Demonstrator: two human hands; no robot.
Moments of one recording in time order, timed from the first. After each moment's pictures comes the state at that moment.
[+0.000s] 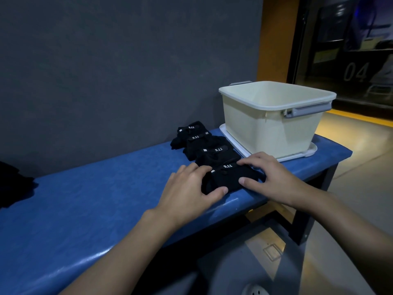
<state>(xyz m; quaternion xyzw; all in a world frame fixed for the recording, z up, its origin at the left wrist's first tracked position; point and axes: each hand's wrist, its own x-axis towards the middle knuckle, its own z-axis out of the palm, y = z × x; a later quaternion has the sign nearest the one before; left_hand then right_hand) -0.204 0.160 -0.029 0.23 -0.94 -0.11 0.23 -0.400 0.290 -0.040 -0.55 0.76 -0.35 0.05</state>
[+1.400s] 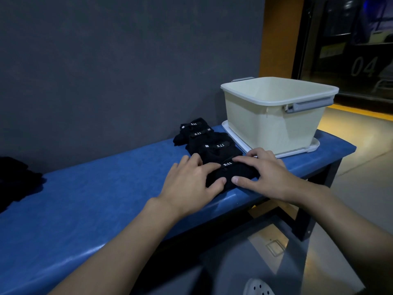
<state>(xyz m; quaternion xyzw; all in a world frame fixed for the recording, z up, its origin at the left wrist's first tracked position) -0.207 0.156 -0.027 0.24 -0.95 -0.01 0.19 -0.392 0.280 -0.041 -0.55 0.80 -0.25 0.00</state>
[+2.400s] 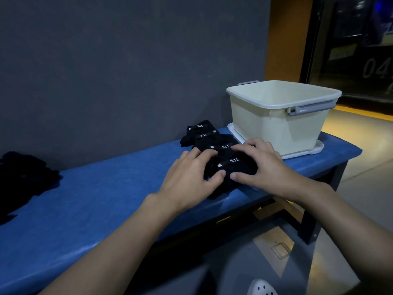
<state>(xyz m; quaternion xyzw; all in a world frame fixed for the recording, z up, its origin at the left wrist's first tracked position) -0.190 0.170 -0.002 0.23 -0.94 -0.09 0.25 -0.369 0.281 -0.016 -0.57 0.75 -0.32 -0.04</state>
